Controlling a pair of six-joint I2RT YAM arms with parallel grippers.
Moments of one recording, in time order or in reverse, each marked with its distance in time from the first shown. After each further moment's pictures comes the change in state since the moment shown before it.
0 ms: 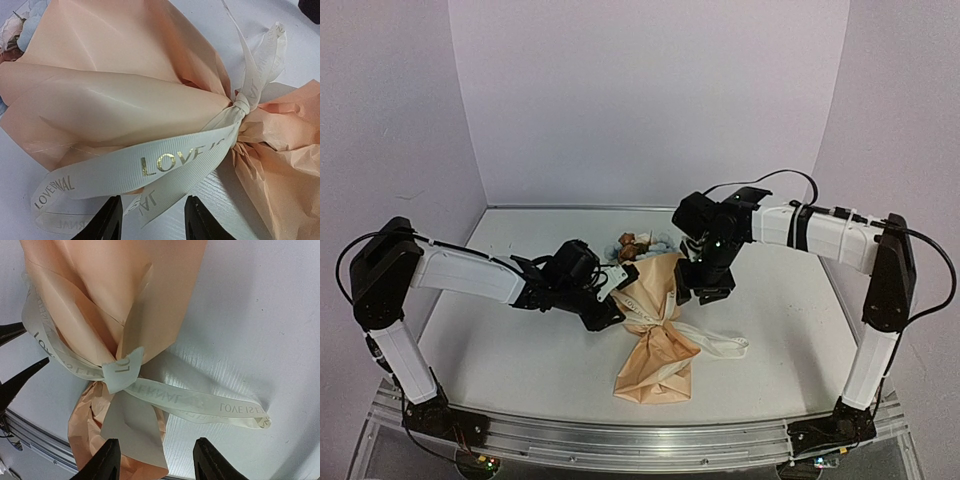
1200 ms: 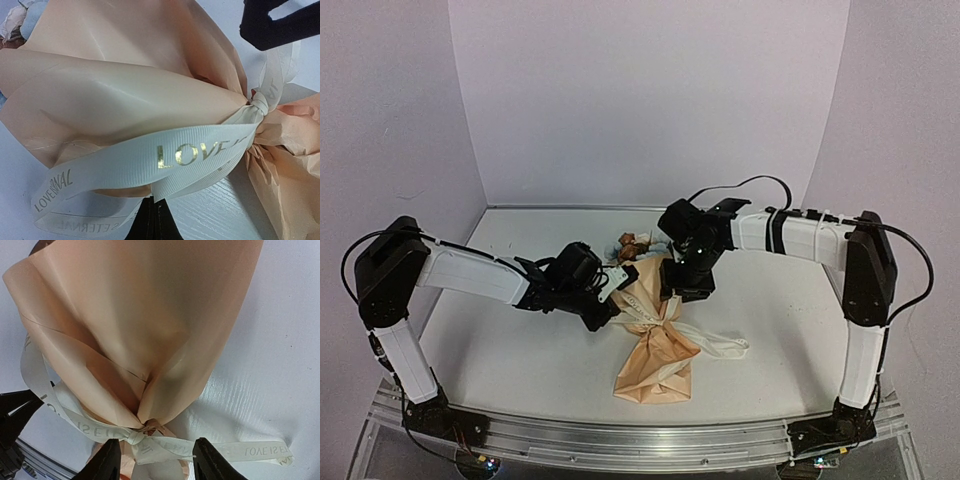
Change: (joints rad) left arm 0.000 0.029 0.005 0.011 -0.030 -0.021; right arm 0.000 0.115 0.023 0.169 0.016 0.069
